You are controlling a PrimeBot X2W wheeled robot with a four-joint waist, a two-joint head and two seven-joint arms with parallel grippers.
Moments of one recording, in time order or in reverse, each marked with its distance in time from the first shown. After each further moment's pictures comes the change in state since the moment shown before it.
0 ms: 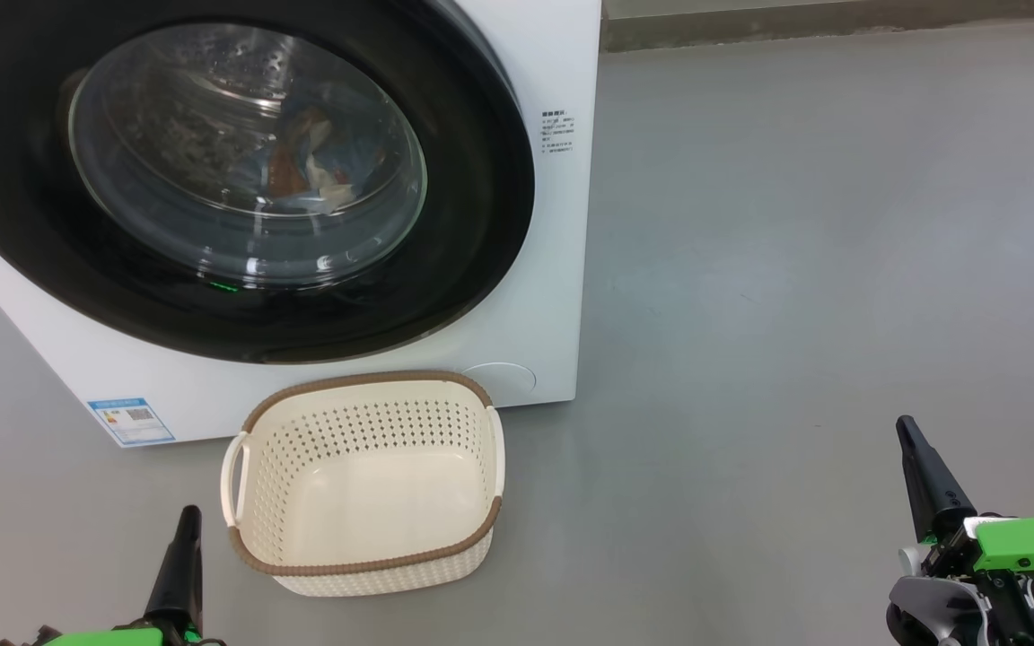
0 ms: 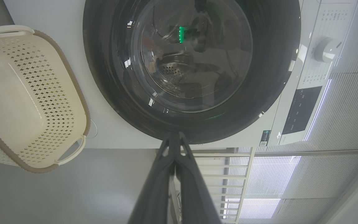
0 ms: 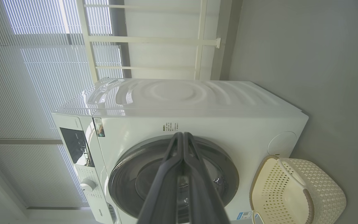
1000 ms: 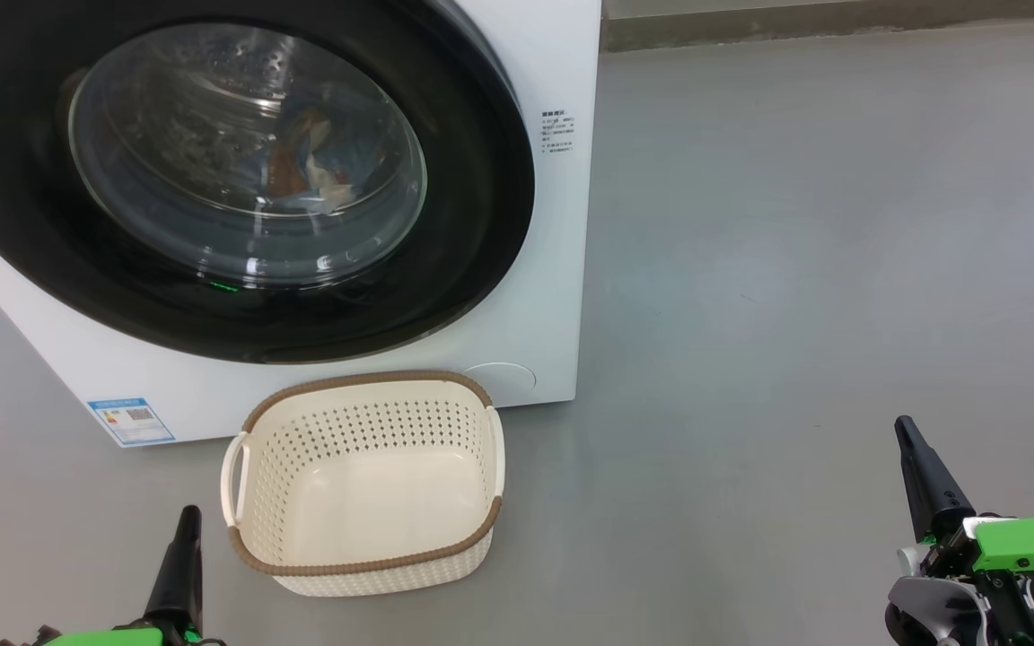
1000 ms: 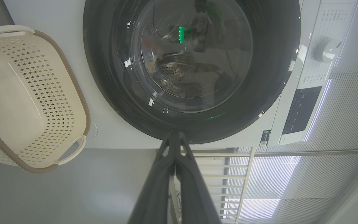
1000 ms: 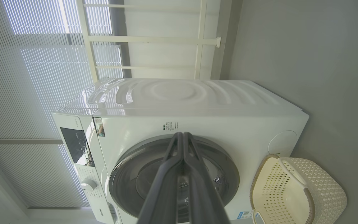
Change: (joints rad) left arm 0.000 0.000 0.000 0.000 0.000 0.000 0.000; right arm 0.000 0.004 -0.002 0.000 0.000 0.000 0.004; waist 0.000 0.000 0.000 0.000
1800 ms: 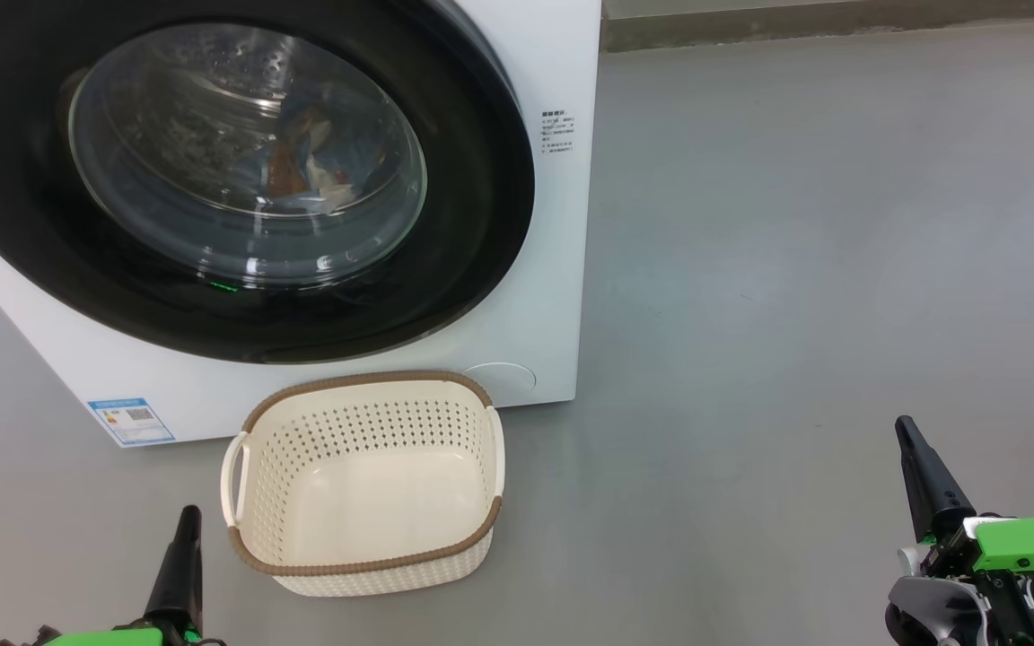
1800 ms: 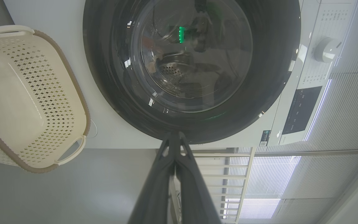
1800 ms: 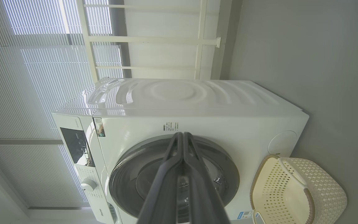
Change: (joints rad) left arm 0.000 0.000 0.000 0.000 0.000 0.000 0.000; right arm 0.000 0.000 -0.001 0.000 0.000 0.000 0.000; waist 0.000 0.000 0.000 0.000
